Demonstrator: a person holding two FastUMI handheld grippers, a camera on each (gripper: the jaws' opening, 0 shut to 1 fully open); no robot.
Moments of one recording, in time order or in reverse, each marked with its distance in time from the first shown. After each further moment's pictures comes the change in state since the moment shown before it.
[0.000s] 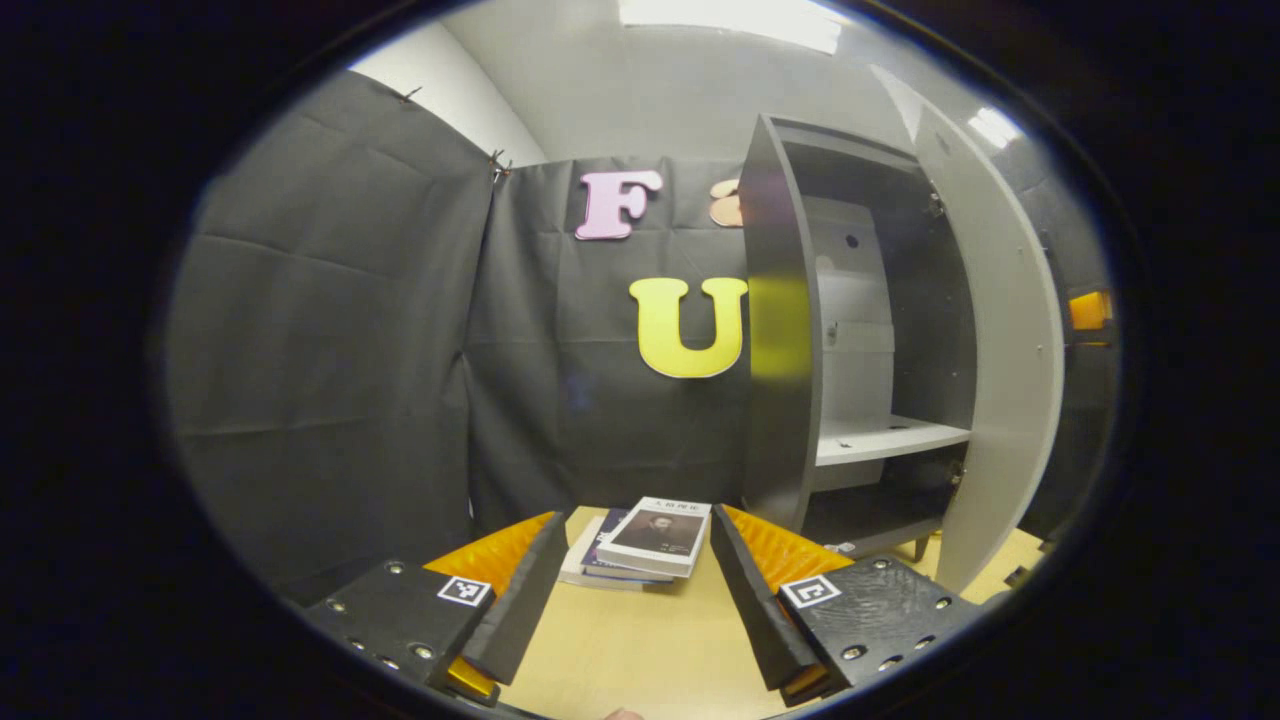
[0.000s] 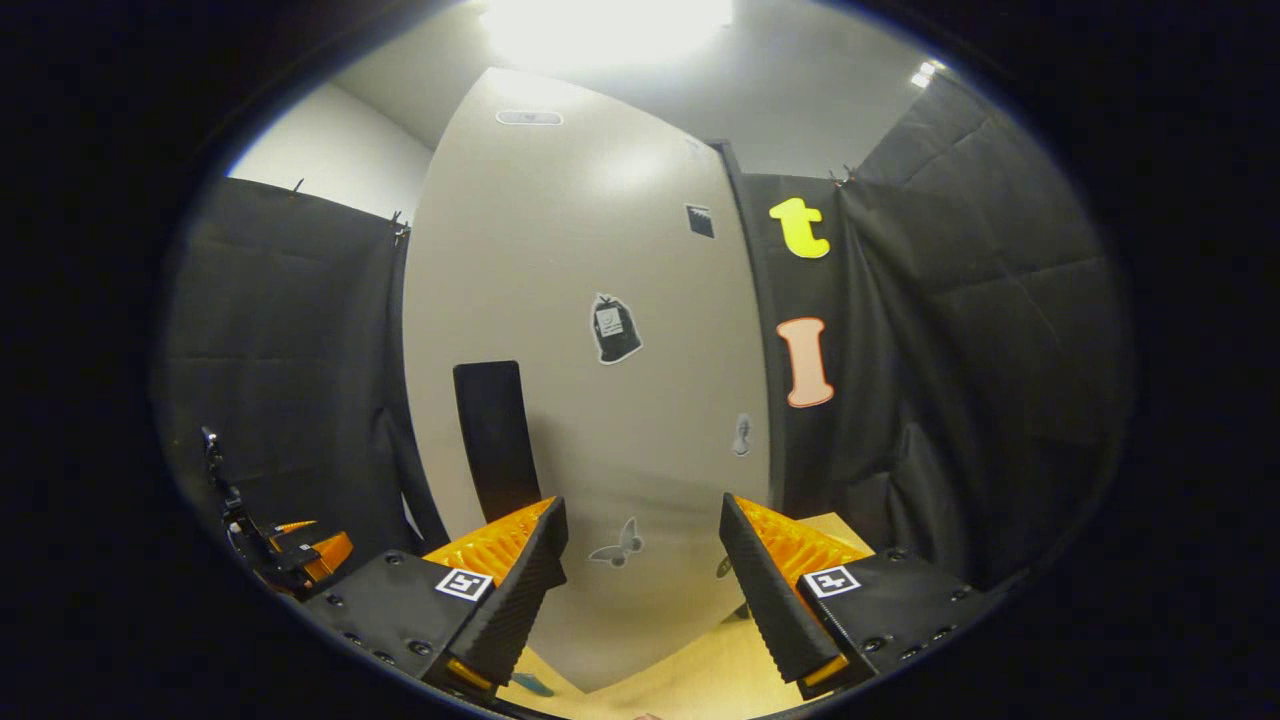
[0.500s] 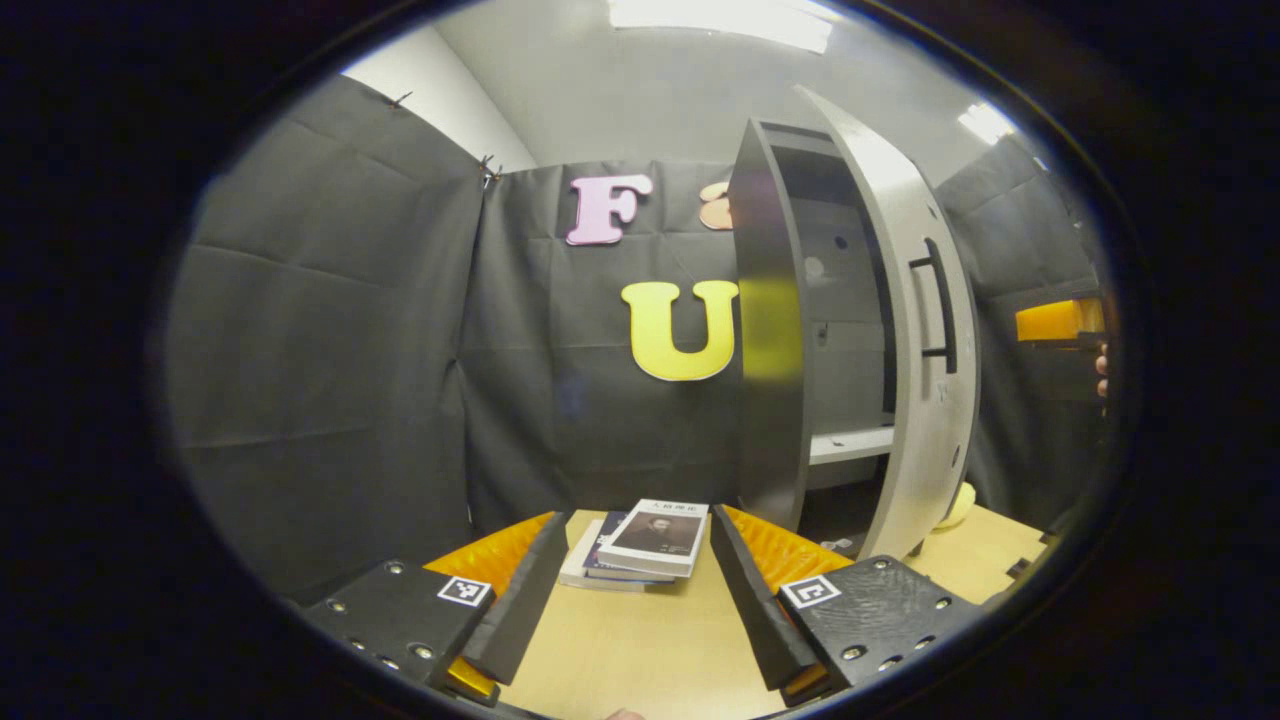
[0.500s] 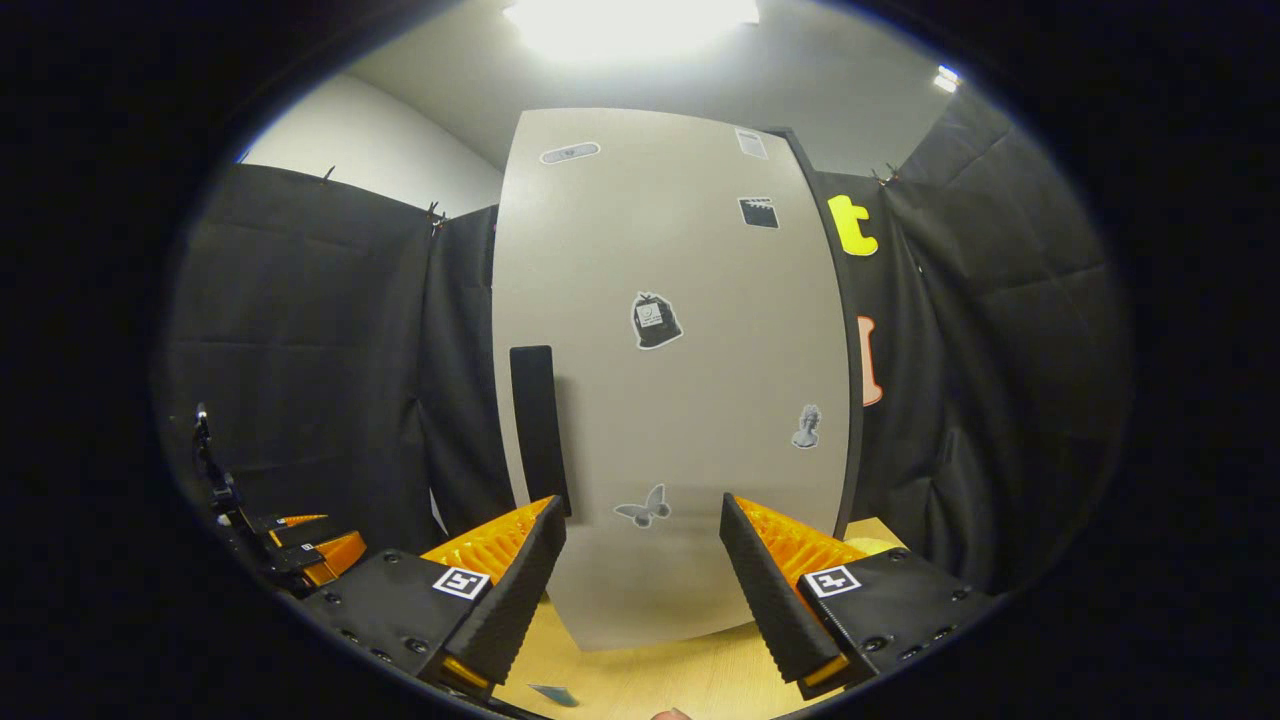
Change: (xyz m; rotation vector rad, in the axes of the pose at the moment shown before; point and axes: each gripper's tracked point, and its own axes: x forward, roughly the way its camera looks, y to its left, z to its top) left arm -0.008 -0.003 0.012 0.025 -0.013 -0.026; right arm 0.021 0.034 -0.016 -0.034 -0.005 0.069
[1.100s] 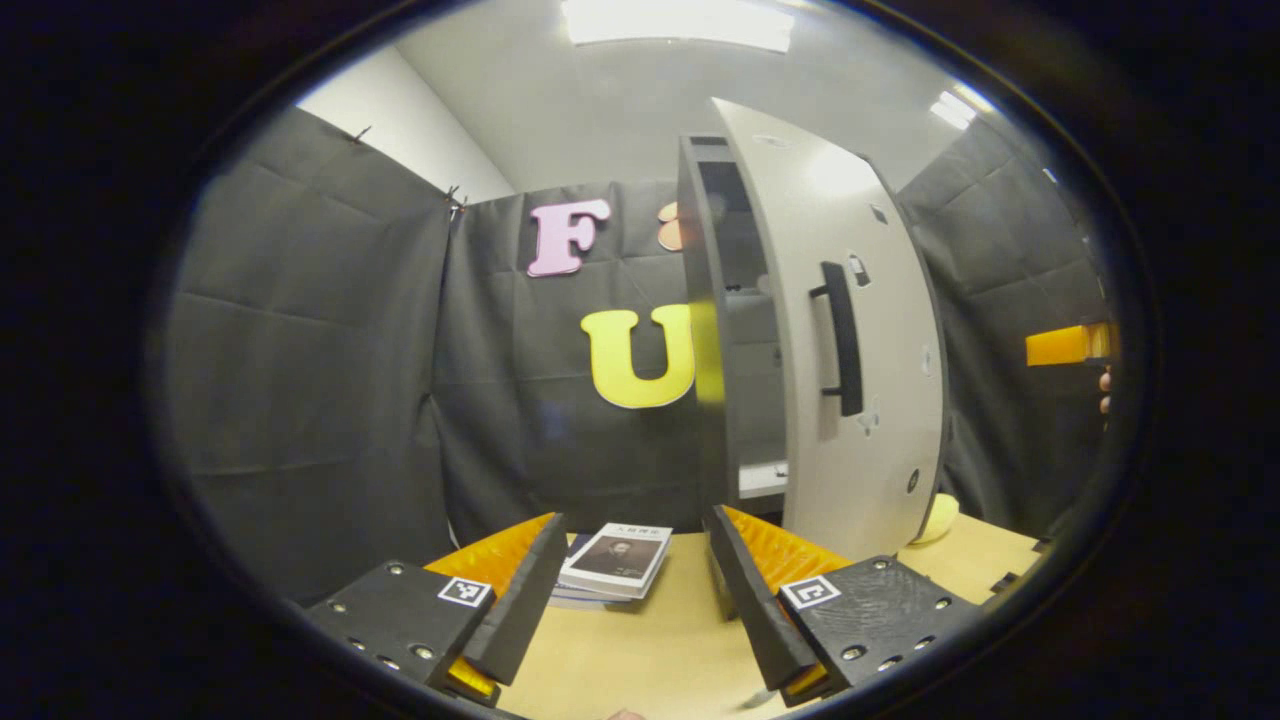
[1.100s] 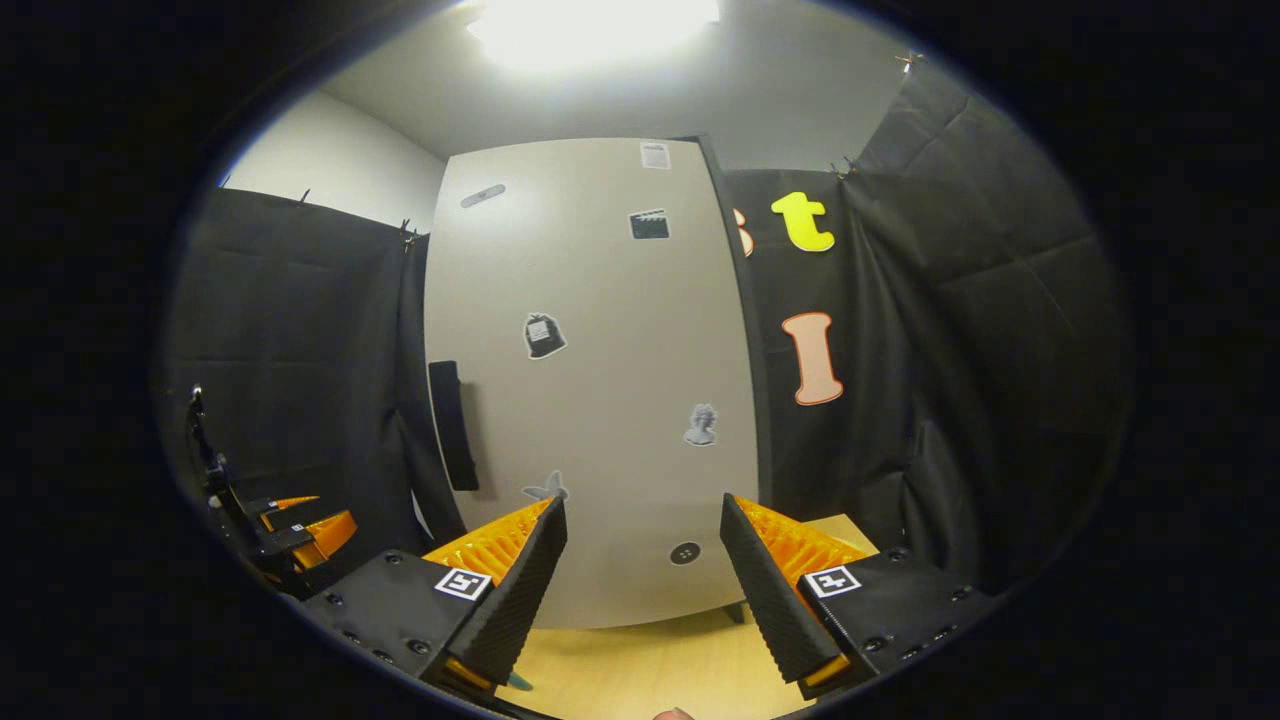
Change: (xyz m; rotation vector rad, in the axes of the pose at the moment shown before) left arm -0.008 -0.125 0.041 0.055 -0.056 -0.024; right arm -0.032 -0.121 0.002 0.029 -0.011 -0.058
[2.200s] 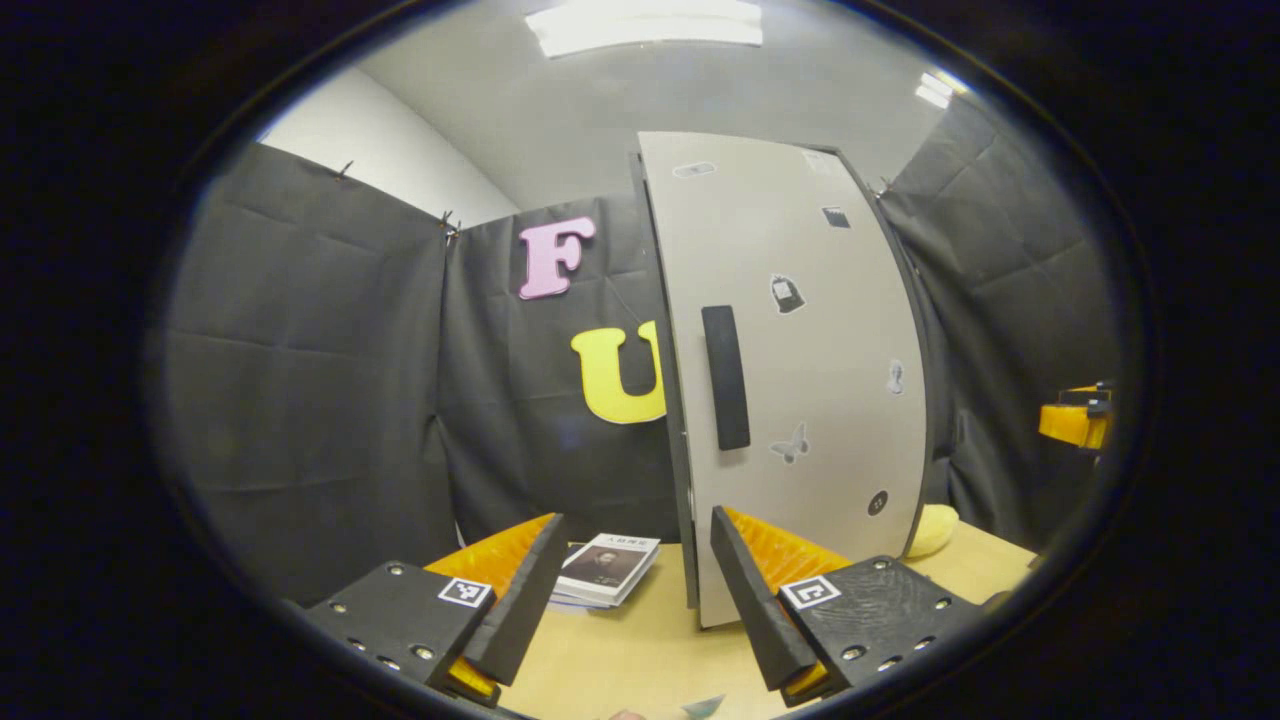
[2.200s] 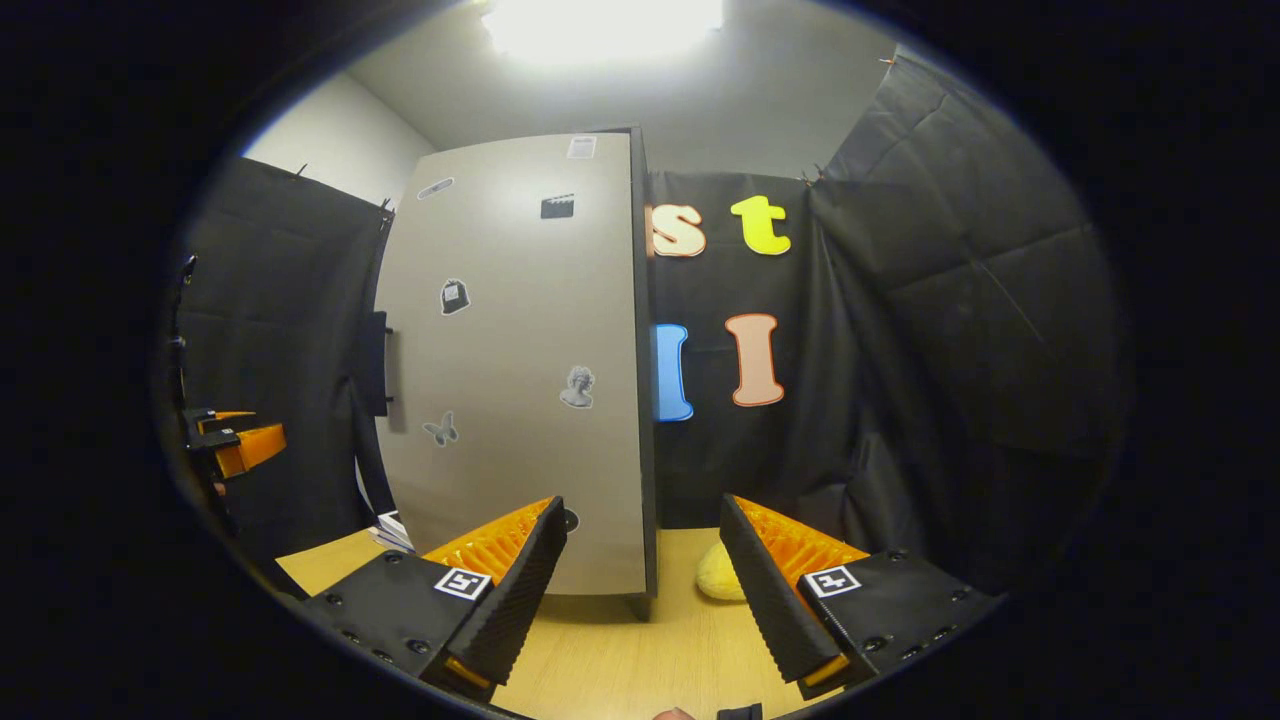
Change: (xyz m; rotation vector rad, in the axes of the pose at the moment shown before) left arm -0.013 -0.072 0.034 0.052 -0.016 0.075; right arm -0.010 -0.094 -0.033 -0.073 -0.028 -0.076
